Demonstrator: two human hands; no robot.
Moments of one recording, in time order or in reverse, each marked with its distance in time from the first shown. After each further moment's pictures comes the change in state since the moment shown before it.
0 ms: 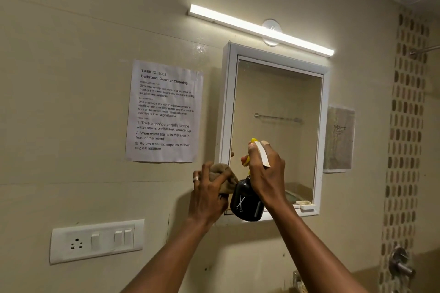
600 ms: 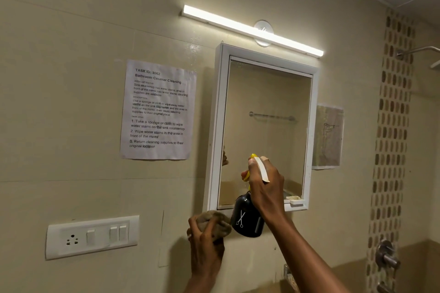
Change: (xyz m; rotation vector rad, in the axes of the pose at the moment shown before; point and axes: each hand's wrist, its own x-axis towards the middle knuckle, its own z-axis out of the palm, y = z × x) left_hand -0.120 0.005 0.064 -0.212 -0.021 -0.346; right_hand -0.030 0.017 -0.025 -0.055 0.001 0.100
